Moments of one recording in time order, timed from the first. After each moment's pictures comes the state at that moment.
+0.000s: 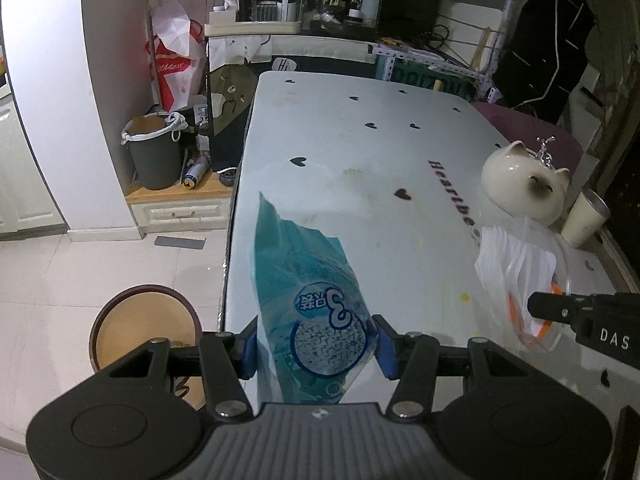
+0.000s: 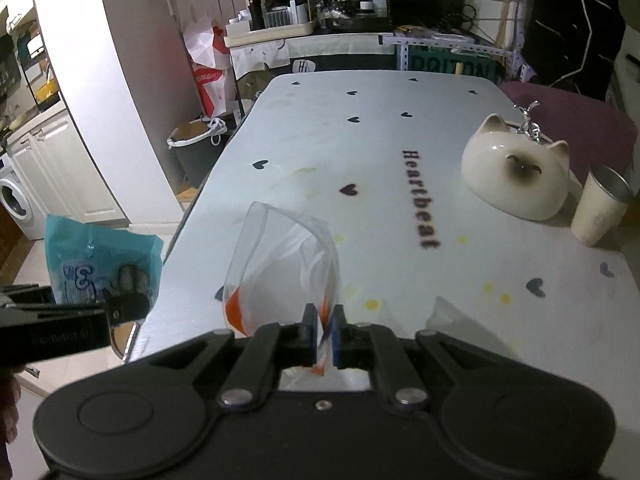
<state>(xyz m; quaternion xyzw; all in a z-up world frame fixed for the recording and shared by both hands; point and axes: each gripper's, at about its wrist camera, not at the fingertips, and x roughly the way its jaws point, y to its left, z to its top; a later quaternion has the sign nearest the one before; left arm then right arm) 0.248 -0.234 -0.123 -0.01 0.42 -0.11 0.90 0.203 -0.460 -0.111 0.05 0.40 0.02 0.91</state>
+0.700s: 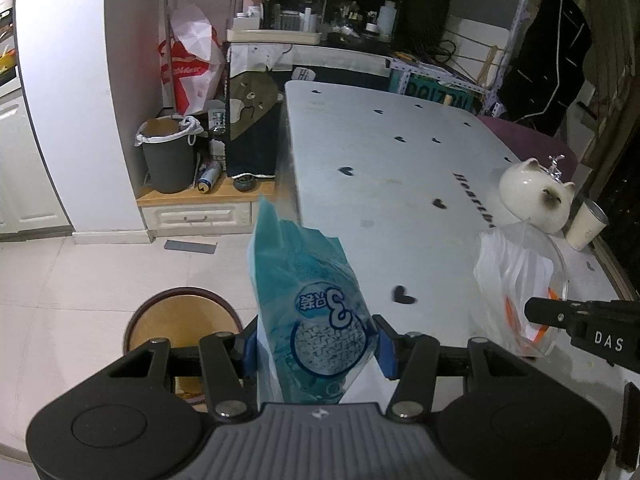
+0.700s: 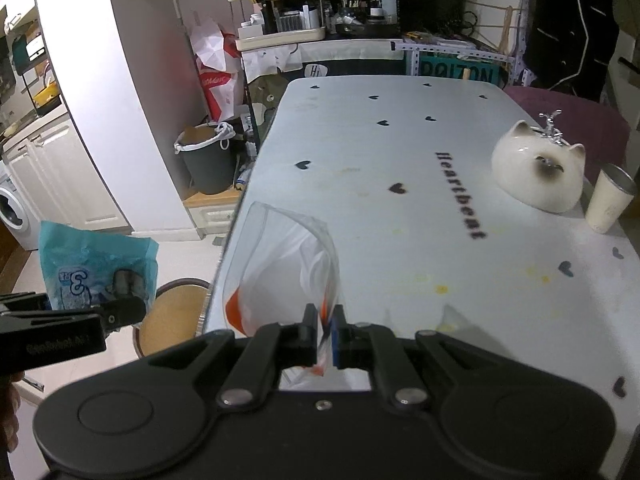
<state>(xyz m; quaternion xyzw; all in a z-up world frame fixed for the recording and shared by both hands) 0.241 -0.125 -0.113 -0.02 0.41 -0.13 0.90 0.192 -0.352 -0.098 0.05 0.39 0.00 0.92</state>
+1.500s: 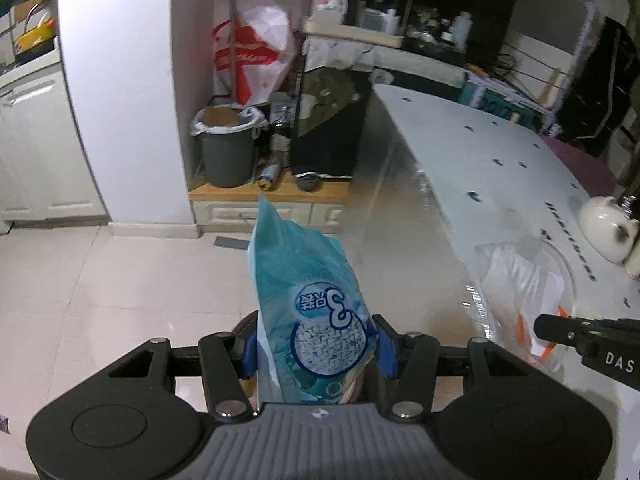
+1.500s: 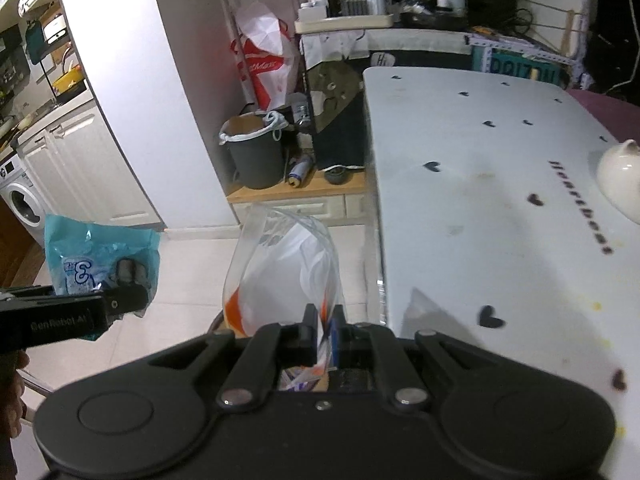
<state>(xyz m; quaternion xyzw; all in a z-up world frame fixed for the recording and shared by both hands) 0.324 0.056 -0.130 -0.03 0.43 -0.09 0.90 0.279 -0.180 -0.117 0.06 0.41 0.03 0.91</state>
